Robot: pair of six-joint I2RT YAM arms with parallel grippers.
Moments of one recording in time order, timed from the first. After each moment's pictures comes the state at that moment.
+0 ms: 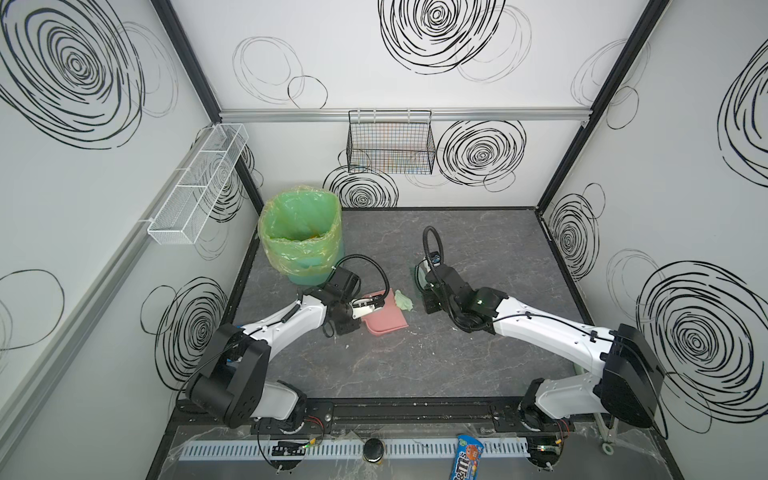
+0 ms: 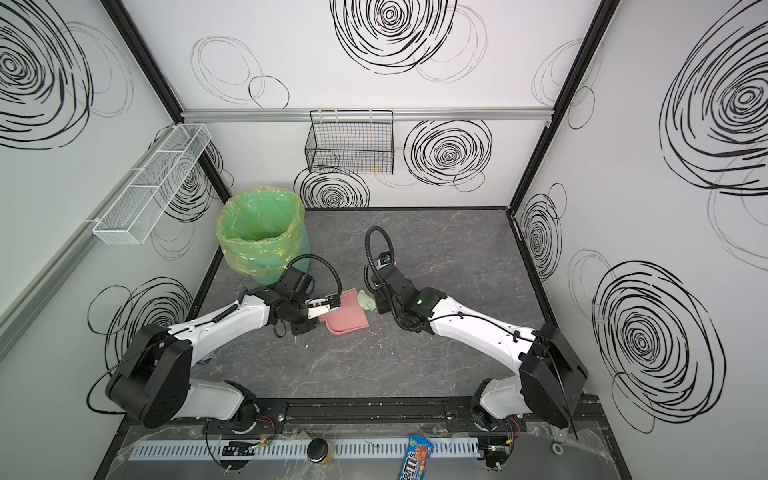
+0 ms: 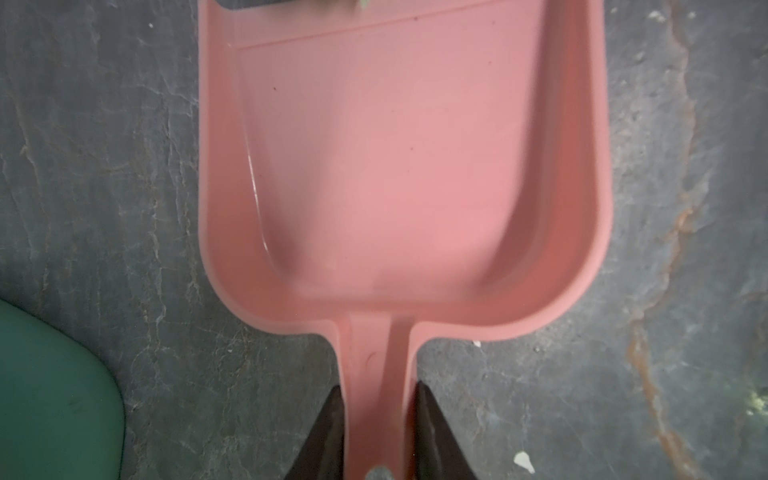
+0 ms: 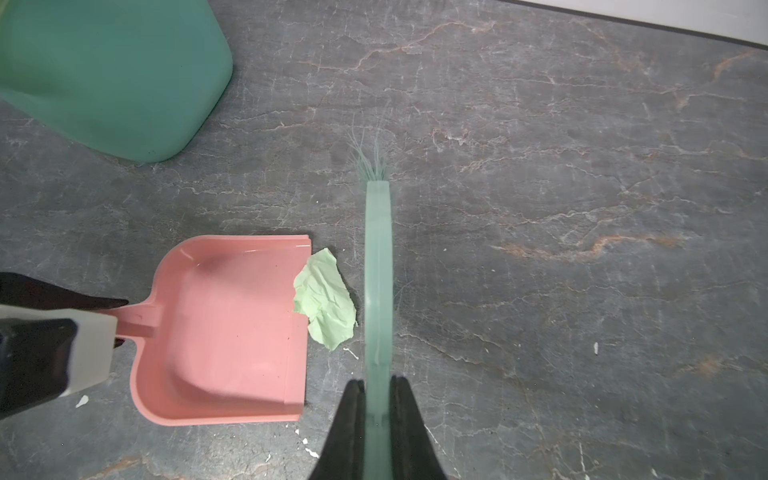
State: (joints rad) left arm -0.42 1.42 0.76 -0.55 0.12 0.81; right arm 0.86 1.39 0.96 -0.38 0.32 0.41
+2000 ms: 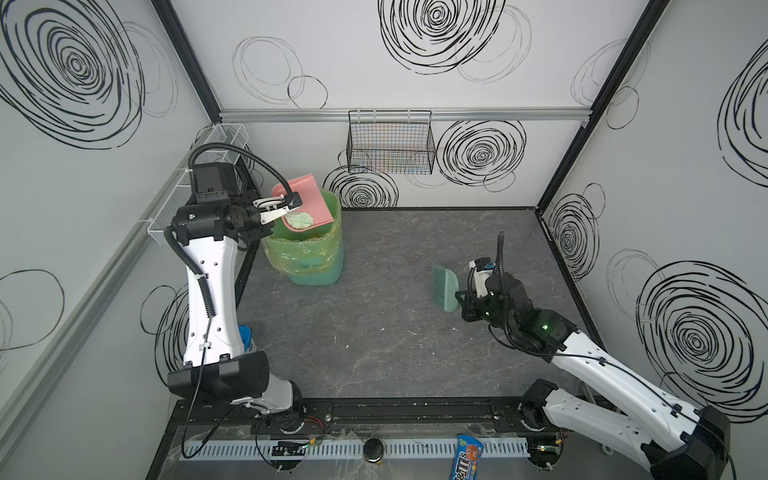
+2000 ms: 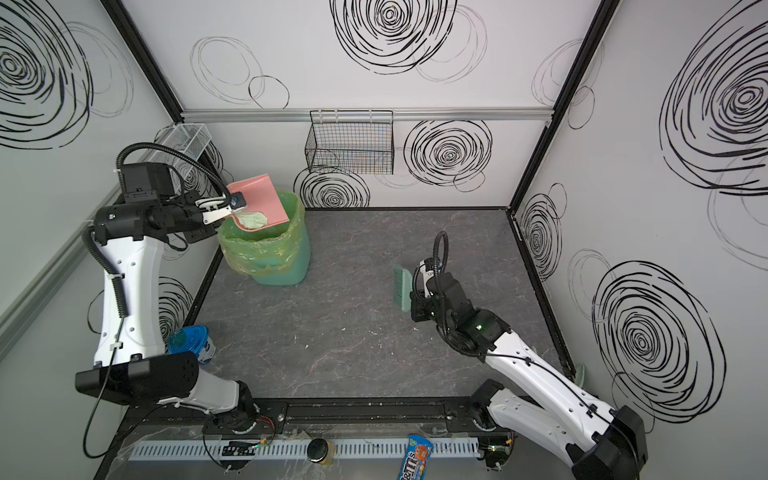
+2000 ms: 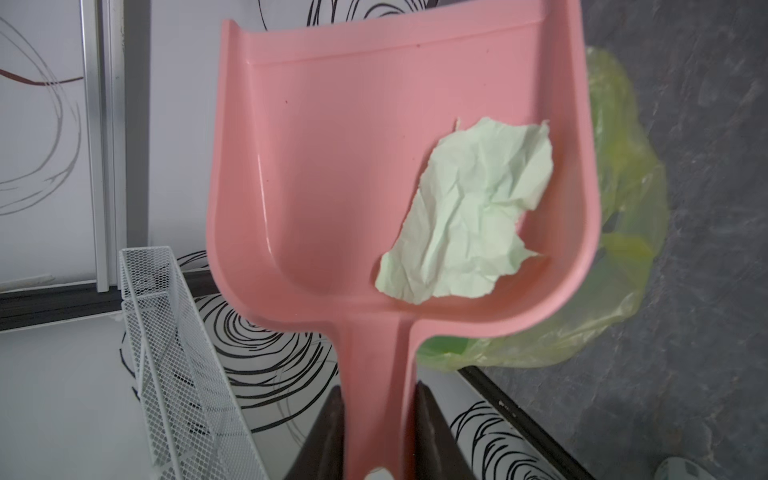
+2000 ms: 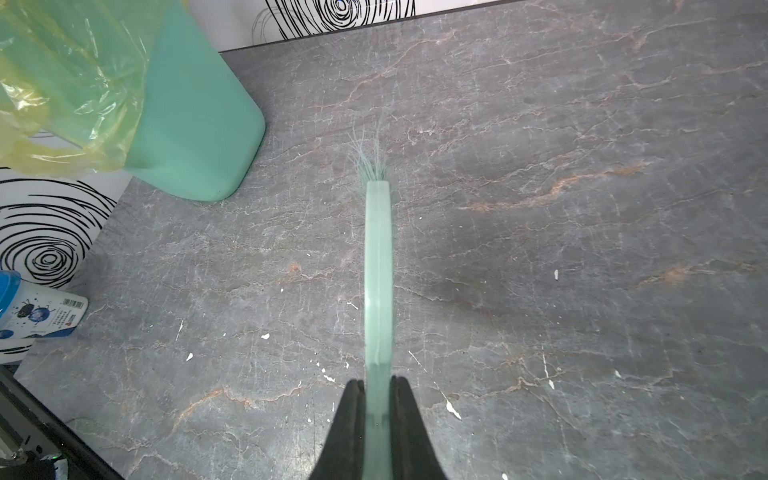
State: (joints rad) left arm 0.24 1.52 1.96 -1.18 0.13 1.41; right arm 0.66 0.91 0.74 -0.47 0.09 0.50
